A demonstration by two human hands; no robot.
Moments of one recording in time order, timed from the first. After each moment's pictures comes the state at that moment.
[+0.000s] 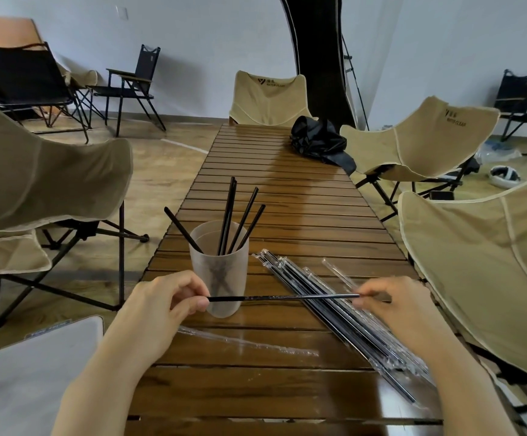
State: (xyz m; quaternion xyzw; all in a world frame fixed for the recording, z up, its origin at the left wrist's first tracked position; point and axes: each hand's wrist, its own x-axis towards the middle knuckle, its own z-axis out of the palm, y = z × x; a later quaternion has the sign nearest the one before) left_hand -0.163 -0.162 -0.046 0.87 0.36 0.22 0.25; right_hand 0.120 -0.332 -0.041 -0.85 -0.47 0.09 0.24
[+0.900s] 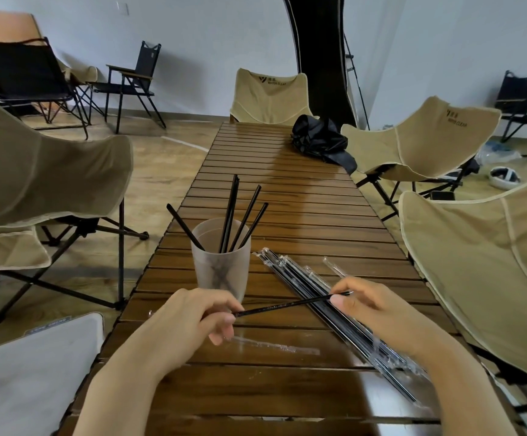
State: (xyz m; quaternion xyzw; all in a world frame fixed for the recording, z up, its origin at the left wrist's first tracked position) left_hand -0.143 -0.174 -0.046 0.90 0.29 0.09 0.32; right_hand 0.111 -0.326 -0.048 -0.74 -0.54 0.27 0.30
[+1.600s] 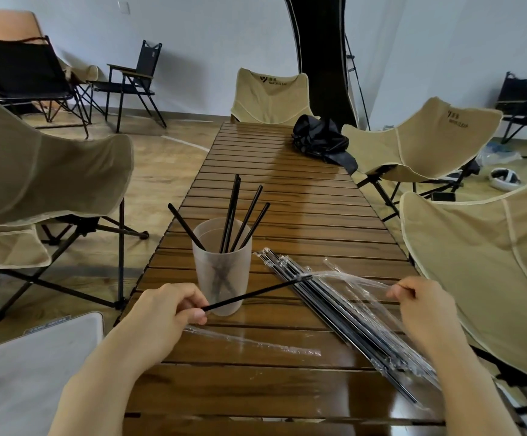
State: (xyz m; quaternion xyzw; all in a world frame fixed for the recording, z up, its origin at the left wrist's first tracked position) left_hand -0.163 -0.166 -0.047 0.86 0.40 0.12 0.29; right_hand 0.139 -0.333 -0.063 -0.91 -0.29 0.03 0.30
